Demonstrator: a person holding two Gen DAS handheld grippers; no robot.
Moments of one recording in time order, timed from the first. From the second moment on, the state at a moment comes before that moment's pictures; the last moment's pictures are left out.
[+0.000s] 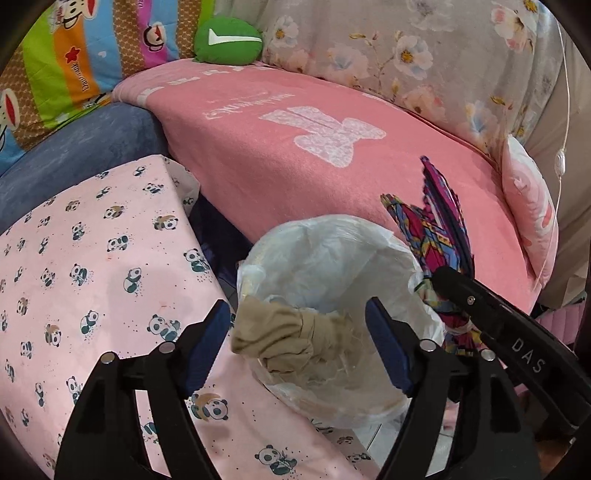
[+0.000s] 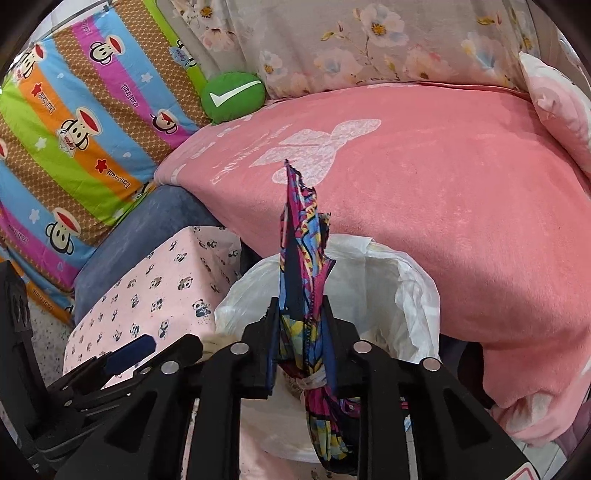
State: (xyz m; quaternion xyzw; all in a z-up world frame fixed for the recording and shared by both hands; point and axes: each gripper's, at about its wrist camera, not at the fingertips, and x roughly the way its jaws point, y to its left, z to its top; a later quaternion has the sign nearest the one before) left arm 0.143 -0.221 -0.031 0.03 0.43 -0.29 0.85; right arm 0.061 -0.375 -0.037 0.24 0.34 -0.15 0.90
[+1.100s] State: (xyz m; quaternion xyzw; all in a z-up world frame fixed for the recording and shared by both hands) left arm 0.092 -0.135 -0.023 0.04 0.41 -0.20 0.89; right arm 0.005 -0.297 -0.034 0.15 0.37 -0.13 0.91
